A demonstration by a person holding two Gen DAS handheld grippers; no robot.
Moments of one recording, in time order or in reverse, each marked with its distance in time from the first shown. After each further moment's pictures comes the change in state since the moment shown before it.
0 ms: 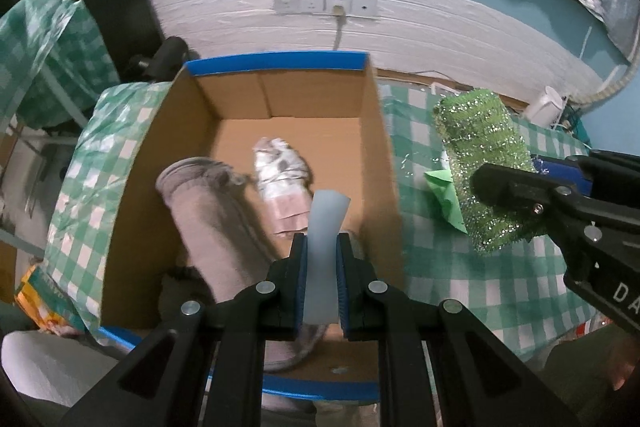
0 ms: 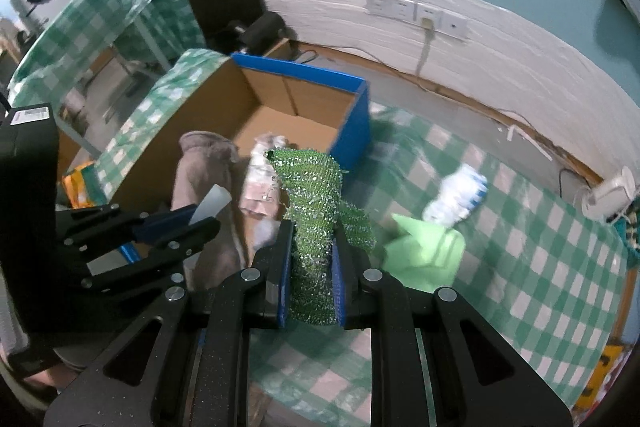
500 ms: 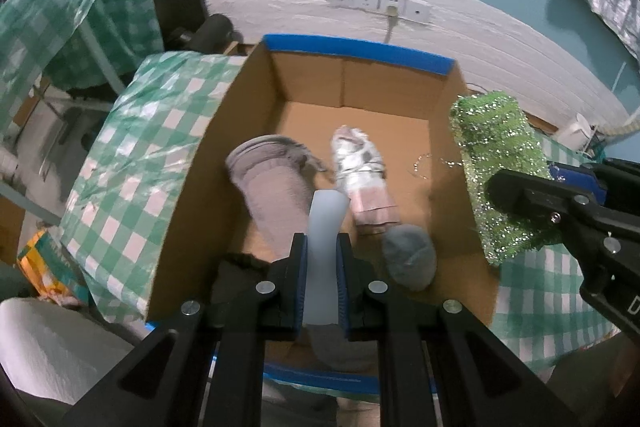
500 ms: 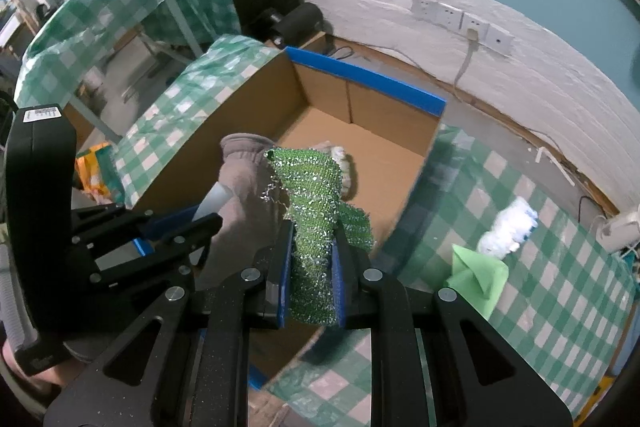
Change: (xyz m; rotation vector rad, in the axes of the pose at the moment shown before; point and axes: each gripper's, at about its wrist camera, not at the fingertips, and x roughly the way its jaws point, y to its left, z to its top) left arm 0.006 0.066 -0.009 -0.122 0.015 0.061; right arm 0.033 0.054 0.024 -0.082 0.035 0.052
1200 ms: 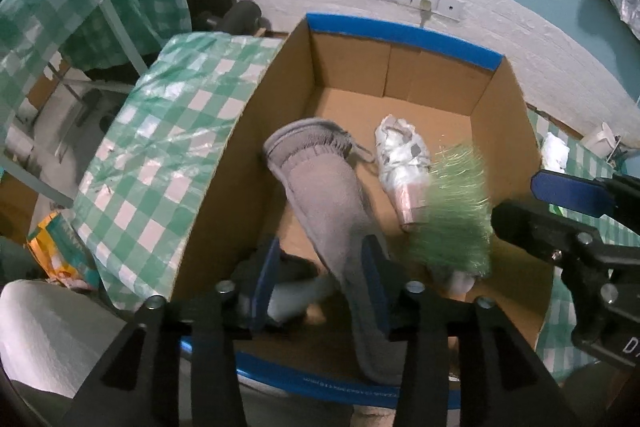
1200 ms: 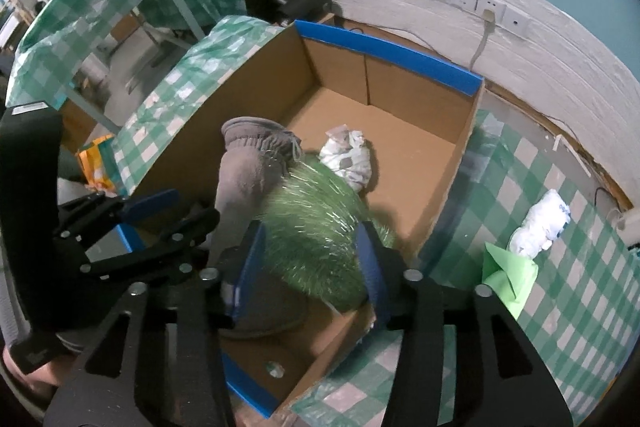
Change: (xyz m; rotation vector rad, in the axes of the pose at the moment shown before) left arm 0.020 0.024 -0.003 -0.051 0.026 0.076; right arm 0.034 0.002 0.001 0.020 0.051 0.037
